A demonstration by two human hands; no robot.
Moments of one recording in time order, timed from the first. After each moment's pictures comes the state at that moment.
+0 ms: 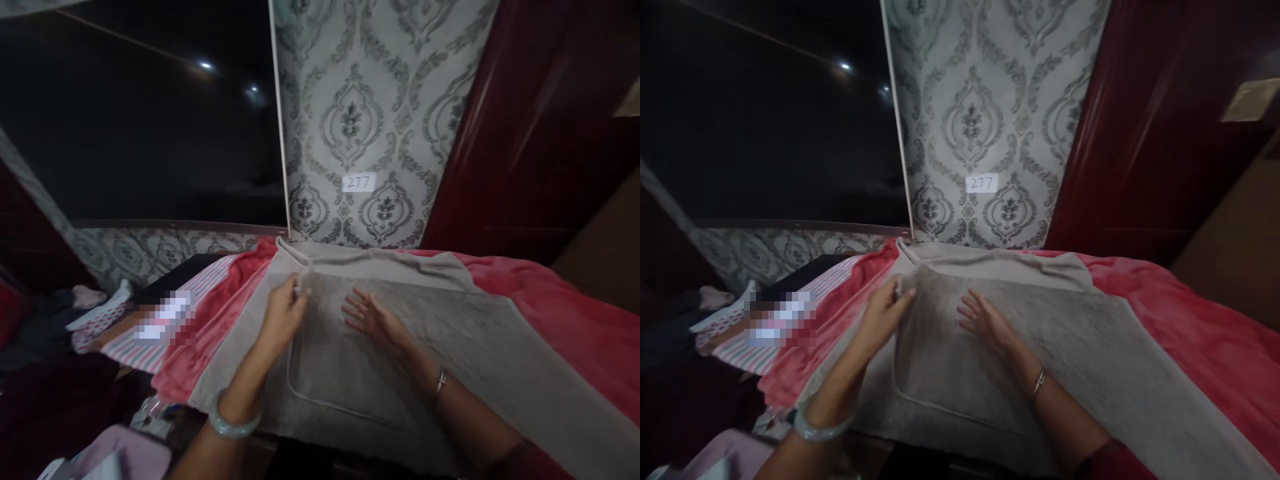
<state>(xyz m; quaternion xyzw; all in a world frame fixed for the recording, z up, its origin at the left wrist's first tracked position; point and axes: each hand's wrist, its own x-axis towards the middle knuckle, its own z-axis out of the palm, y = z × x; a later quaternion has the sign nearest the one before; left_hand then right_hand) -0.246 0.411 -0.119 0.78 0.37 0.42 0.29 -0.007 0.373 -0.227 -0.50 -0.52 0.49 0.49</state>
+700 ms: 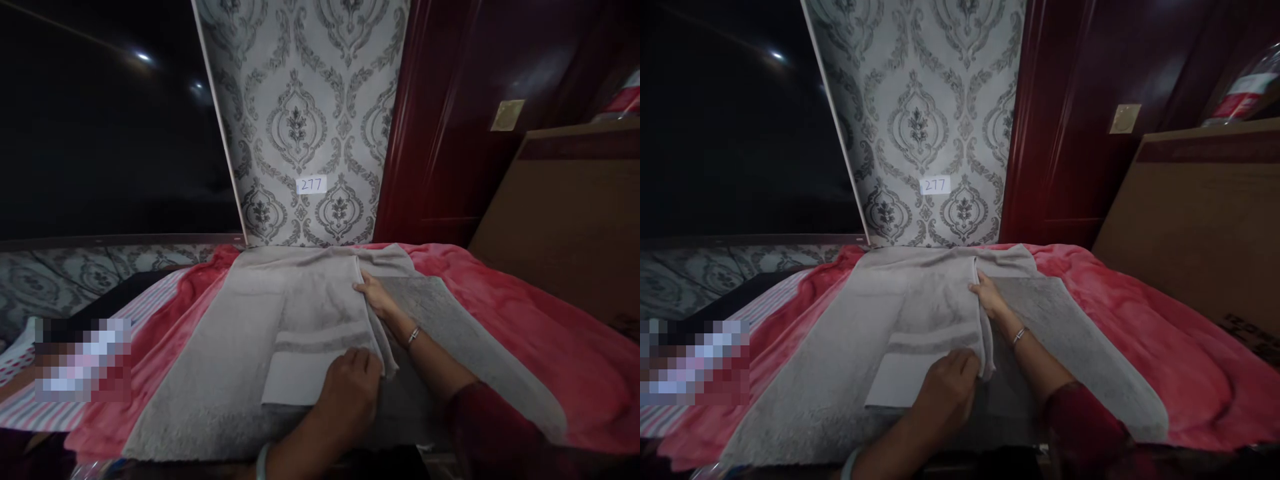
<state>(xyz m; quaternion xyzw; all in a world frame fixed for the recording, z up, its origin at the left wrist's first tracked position) -0.131 0.292 -0.201 0.98 0.14 0.15 0.00 0.096 0.372 -0.220 -0.56 -0.41 0.34 0.64</state>
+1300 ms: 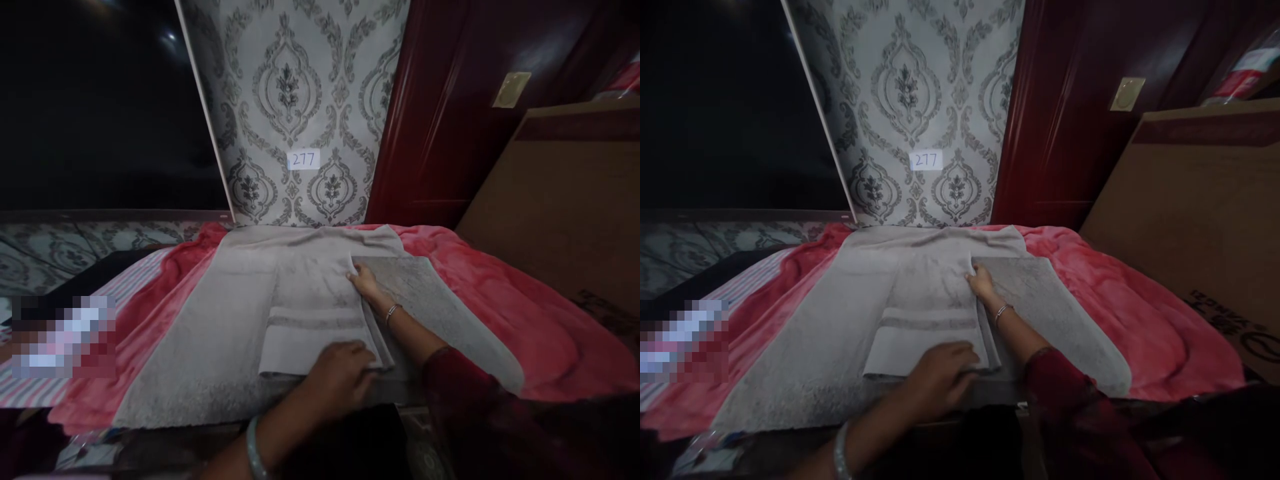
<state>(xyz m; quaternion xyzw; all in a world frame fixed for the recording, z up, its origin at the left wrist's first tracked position) -0.142 0.296 -0.222 0.97 0.05 0.20 0.15 0.124 0.377 -0.265 -0.79 -0.35 0.16 0.47</state>
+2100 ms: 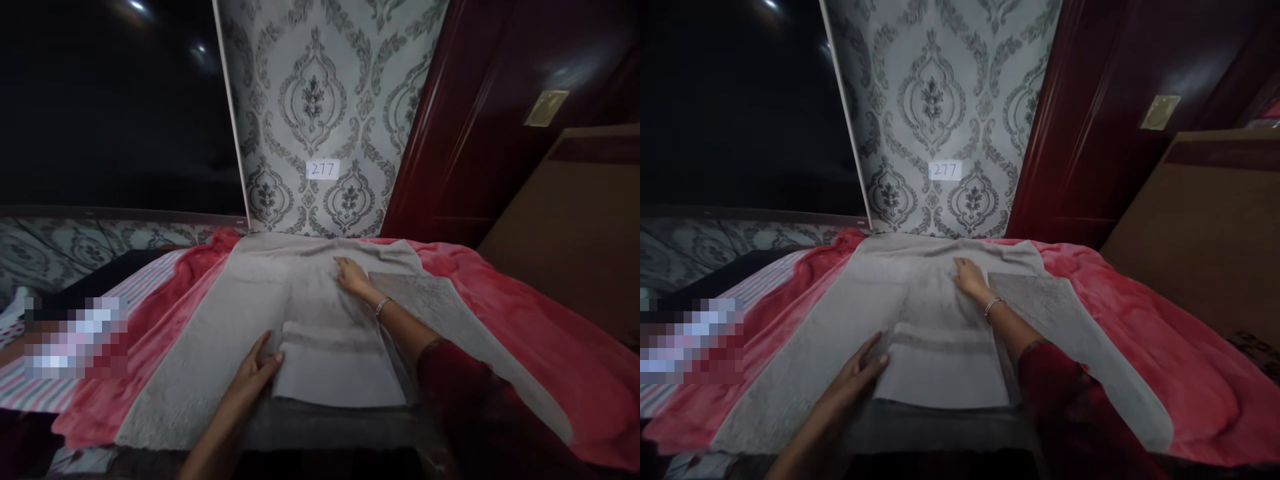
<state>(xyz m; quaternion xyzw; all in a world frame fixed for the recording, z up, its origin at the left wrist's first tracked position) -0.257 0.386 -0.250 0.58 0.45 0.27 0.62 0.084 0.437 -0.203 -0.79 -0.59 0.02 0.17</state>
